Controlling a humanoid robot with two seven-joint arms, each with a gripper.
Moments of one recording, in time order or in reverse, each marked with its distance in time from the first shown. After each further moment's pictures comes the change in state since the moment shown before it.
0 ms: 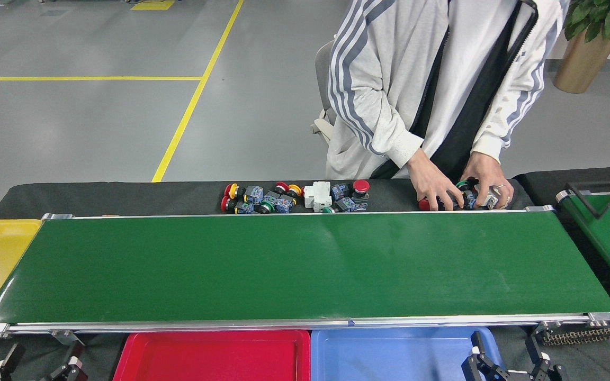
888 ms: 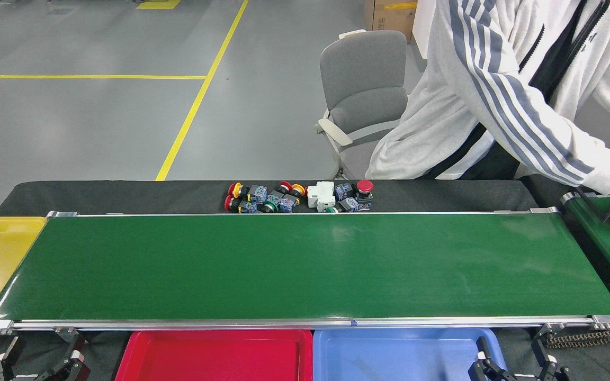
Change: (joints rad) left arm -0.023 -0.014 0.005 0.002 -0.040 -0.003 0.020; right arm 0.011 -0.049 0.001 0.000 -0.001 -0.006 0.001
